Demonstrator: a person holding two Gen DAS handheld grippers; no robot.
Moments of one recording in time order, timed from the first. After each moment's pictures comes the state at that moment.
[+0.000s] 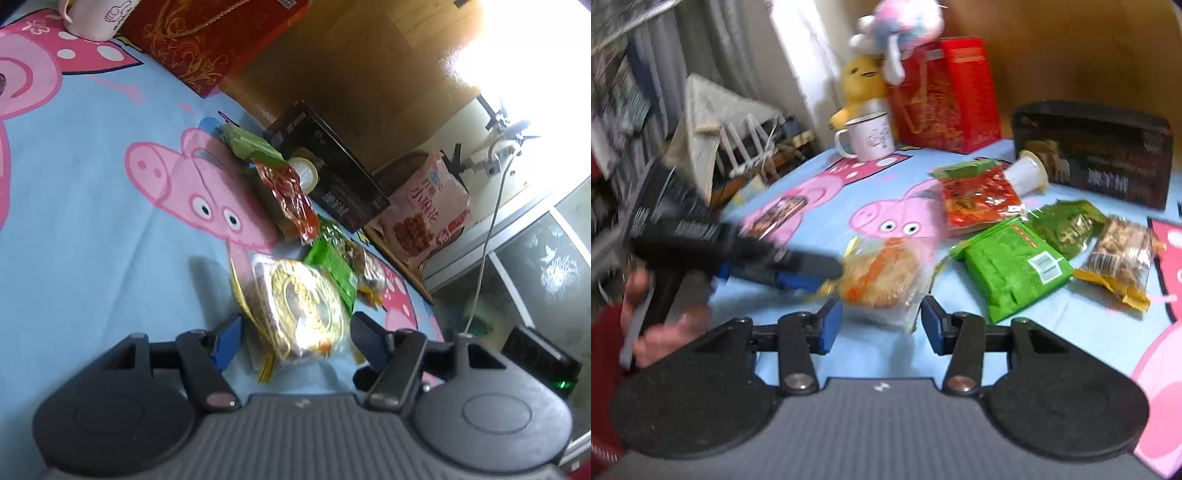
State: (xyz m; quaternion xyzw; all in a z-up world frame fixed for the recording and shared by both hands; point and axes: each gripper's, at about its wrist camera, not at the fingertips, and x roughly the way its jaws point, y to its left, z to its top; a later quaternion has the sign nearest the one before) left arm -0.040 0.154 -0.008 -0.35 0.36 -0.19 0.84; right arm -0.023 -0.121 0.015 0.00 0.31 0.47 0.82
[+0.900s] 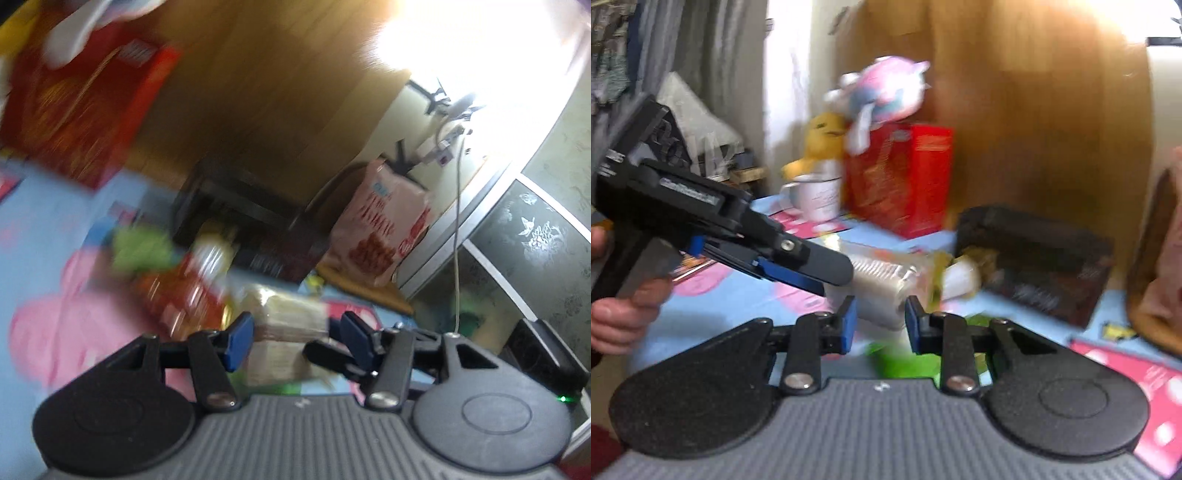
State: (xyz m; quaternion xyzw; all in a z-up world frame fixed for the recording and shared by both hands) left arm 0.041 0.098 0.071 -0.24 0.29 -0.26 0.89; right arm 0.017 -0.118 0.048 -0.06 0.19 0.38 0.91
